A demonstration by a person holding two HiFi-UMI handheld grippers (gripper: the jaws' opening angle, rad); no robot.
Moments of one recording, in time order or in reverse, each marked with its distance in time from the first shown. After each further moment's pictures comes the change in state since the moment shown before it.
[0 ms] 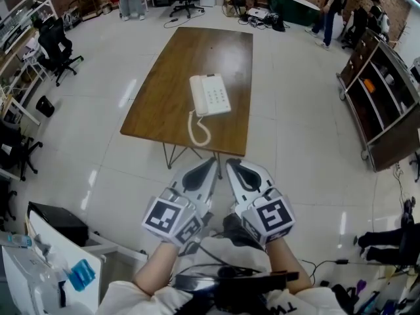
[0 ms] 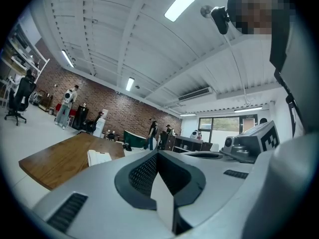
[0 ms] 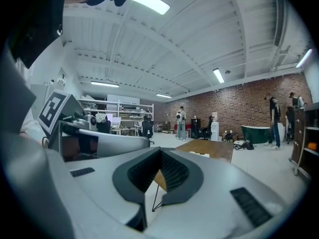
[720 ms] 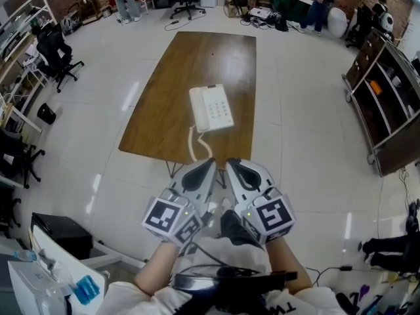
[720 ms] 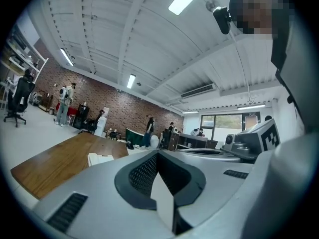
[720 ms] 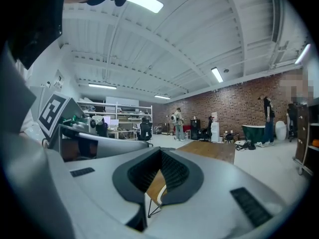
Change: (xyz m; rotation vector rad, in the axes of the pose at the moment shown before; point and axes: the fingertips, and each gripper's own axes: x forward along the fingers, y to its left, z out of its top) left arm 0.061 0.054 -0.002 0.011 0.028 0.020; right arm 0.061 -0.053 0.008 0.021 -0.022 0.005
